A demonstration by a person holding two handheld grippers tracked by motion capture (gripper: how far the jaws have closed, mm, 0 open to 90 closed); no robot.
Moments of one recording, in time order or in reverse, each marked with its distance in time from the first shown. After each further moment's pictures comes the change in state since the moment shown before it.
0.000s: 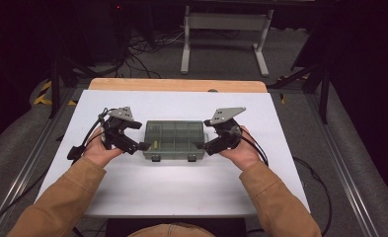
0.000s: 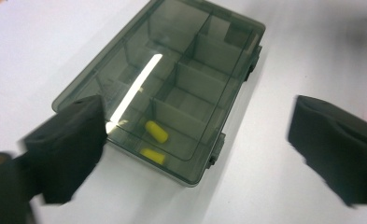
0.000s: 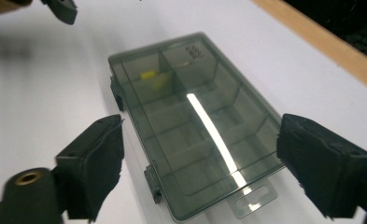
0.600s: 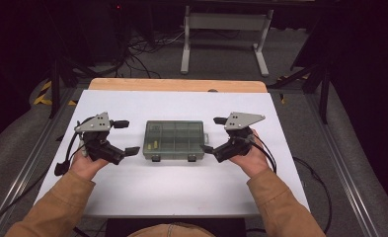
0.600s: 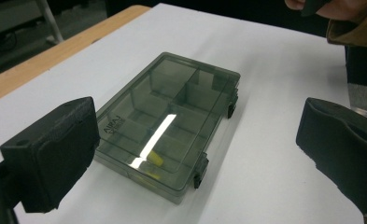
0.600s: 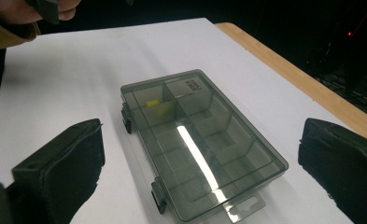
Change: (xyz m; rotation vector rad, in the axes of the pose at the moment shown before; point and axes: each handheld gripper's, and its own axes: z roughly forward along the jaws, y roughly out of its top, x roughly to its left) left arm -0.025 -0.032 -0.037 -0.282 0.055 0.064; right arm 0.013 -0.011 -0.034 -0.160 -0.033 -0.031
